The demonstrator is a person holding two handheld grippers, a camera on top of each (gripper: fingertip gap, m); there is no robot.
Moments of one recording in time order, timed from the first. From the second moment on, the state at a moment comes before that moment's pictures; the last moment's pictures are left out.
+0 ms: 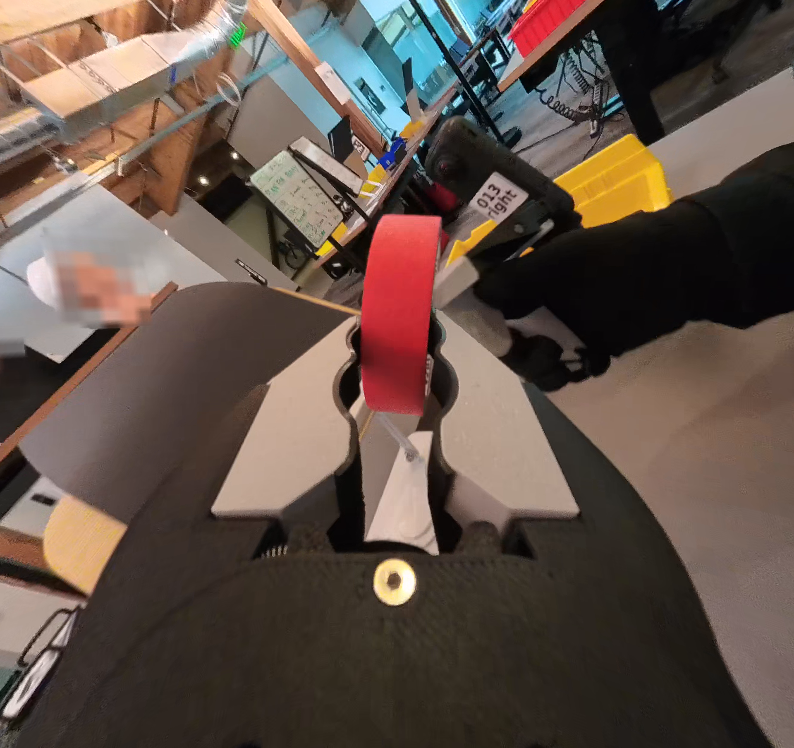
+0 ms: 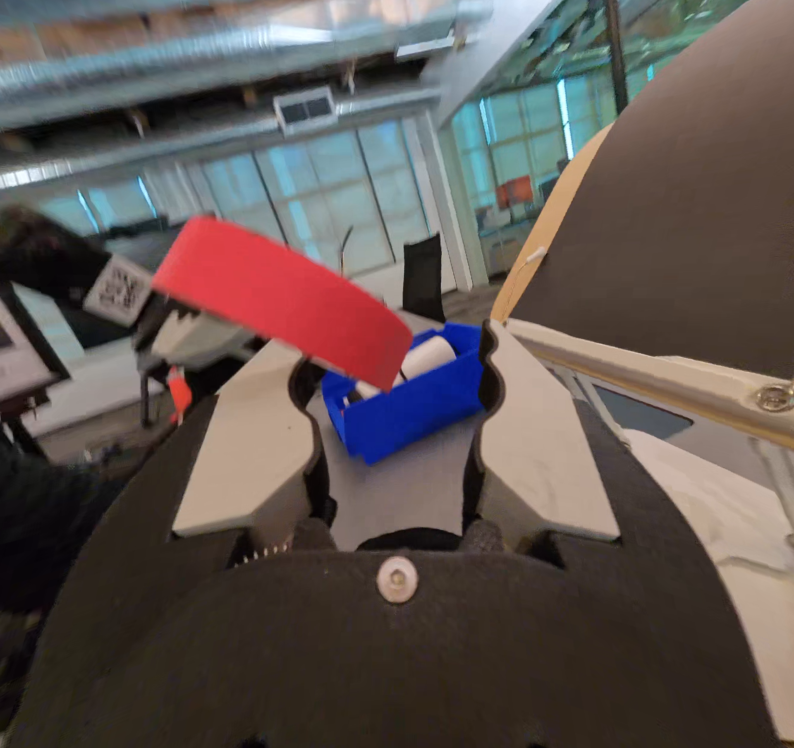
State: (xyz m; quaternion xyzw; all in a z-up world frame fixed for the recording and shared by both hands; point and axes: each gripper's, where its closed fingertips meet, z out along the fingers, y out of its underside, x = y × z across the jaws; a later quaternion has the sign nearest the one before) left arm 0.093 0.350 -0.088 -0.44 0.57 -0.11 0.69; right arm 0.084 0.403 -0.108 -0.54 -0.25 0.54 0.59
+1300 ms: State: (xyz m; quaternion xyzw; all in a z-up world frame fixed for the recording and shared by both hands) left arm 0.060 0.362 -0.144 -0.54 0.64 -0.14 0.53; right arm 0.065 0.351 -0.144 -0.56 -0.58 0.22 0.55
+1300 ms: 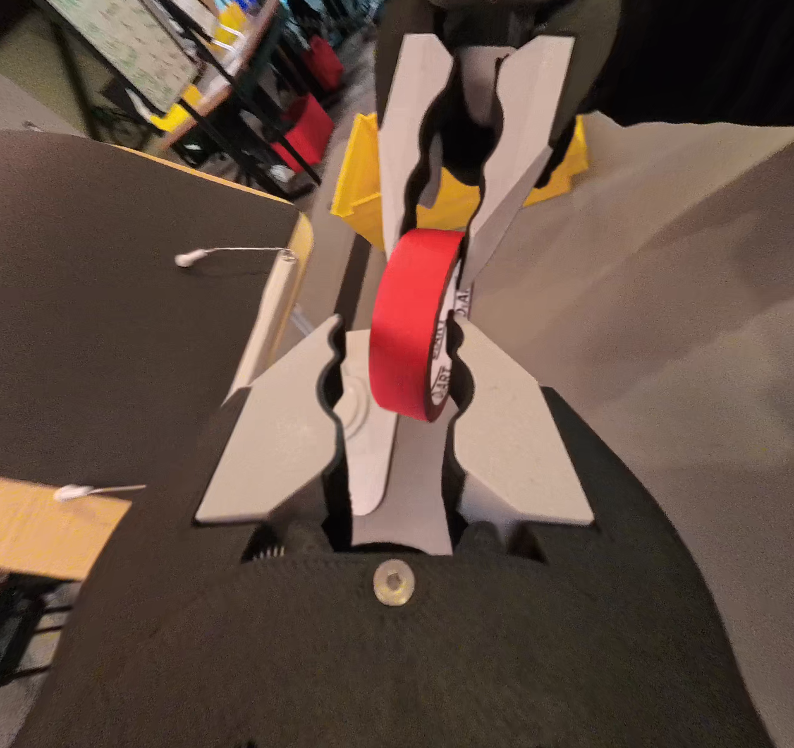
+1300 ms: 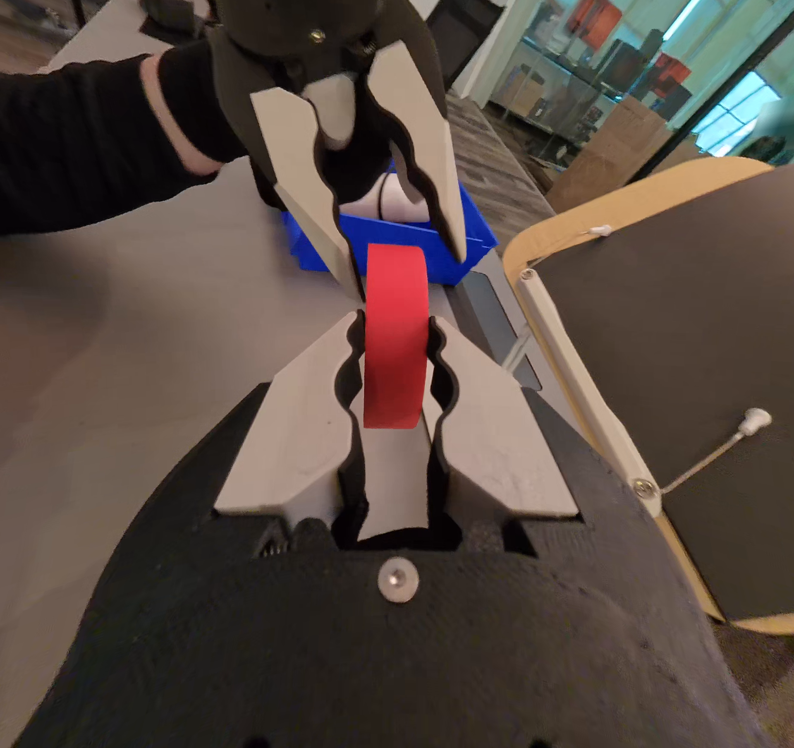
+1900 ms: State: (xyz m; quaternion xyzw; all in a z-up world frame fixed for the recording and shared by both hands) left arm 0.116 0.382 -0.134 -0.46 0.57 0.03 0.67; right arm 0.116 0.408 -0.091 -0.60 -0.27 0.39 0.64
